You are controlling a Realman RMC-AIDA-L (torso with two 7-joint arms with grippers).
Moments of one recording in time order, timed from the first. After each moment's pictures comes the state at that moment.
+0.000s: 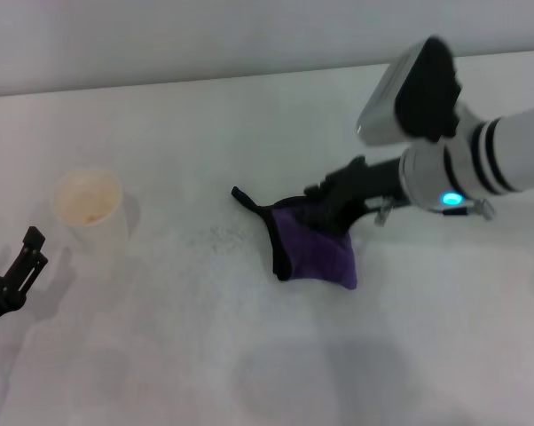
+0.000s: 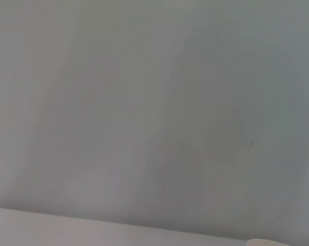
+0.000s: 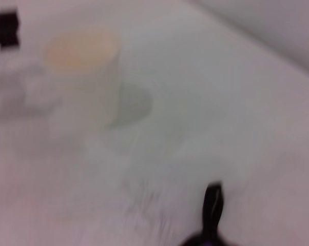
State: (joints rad) left arm -0.20 -2.08 2.83 0.19 -1.11 1.33 -0.37; right arm 0.43 2.01 -1.63 -1.12 1.02 0.96 -0.99
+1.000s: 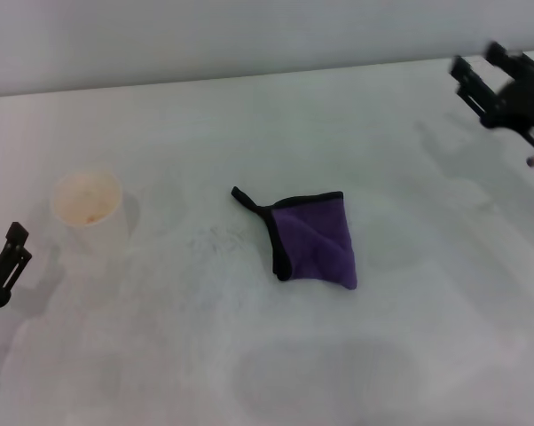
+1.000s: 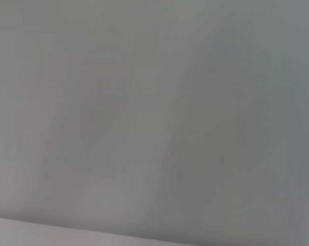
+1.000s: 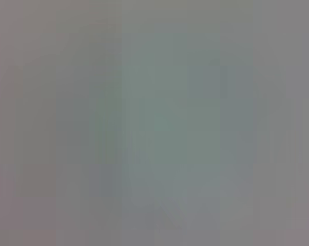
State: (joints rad) left arm -0.20 -2.08 2.83 0.18 -1.14 1.36 -0.37; right arm 0.39 2.02 -0.94 -0.20 2.27 1.23 -2.51
